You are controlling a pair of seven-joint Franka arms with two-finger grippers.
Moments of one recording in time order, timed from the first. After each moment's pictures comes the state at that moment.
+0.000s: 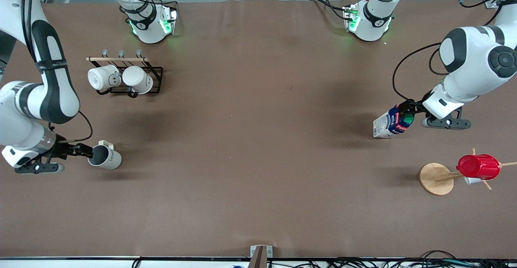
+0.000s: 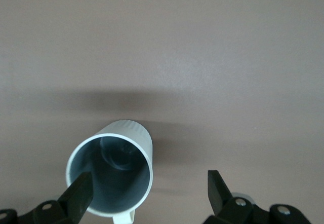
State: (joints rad) left arm 0.11 0.05 -0.11 -2.20 -0.02 2.24 0.12; right arm -0.14 0.46 -0.05 -1.82 0.00 2.34 -0.24
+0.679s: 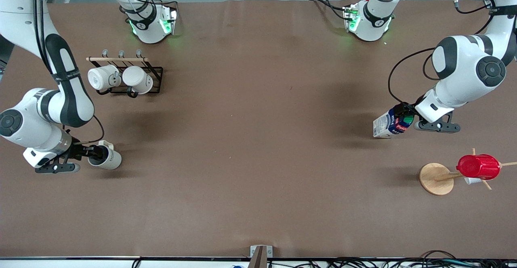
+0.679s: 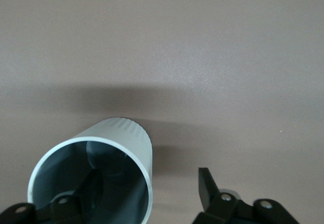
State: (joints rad) left arm 0.11 0.10 -0.11 -2.21 -0.02 2.26 0.13; right arm -0.14 0.53 -0.05 -1.85 0.00 2.43 -0.26
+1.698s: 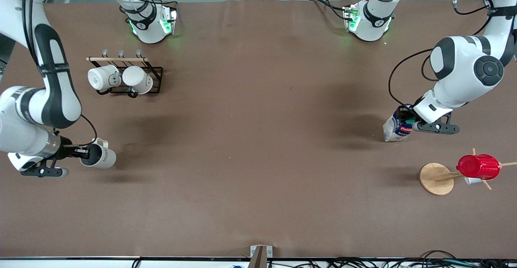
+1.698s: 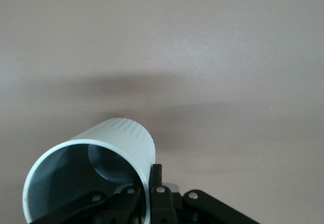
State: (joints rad) left arm 0.11 0.09 -0.12 -2.21 -0.02 2.29 0.13; right arm -0.09 0.46 -0.04 -1.66 0.00 2.08 -0.06
